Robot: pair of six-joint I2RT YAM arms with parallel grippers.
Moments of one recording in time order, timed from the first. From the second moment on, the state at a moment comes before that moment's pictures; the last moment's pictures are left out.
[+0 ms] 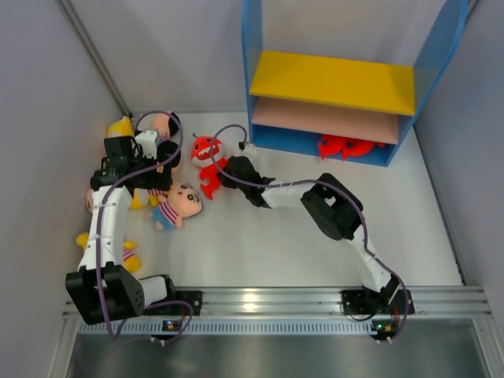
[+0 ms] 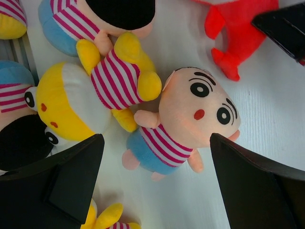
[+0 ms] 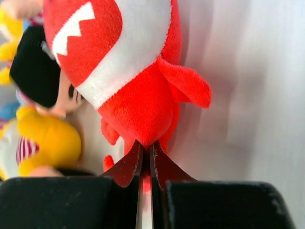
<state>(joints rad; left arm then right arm) 0.17 1.23 1.15 -0.73 0.21 0.26 0.87 2.36 1.63 0.35 0.26 0.91</state>
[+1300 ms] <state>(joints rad) 0.17 1.29 1.17 -0.74 0.28 0.26 0.68 1.50 0.86 0.06 0.15 0.71</state>
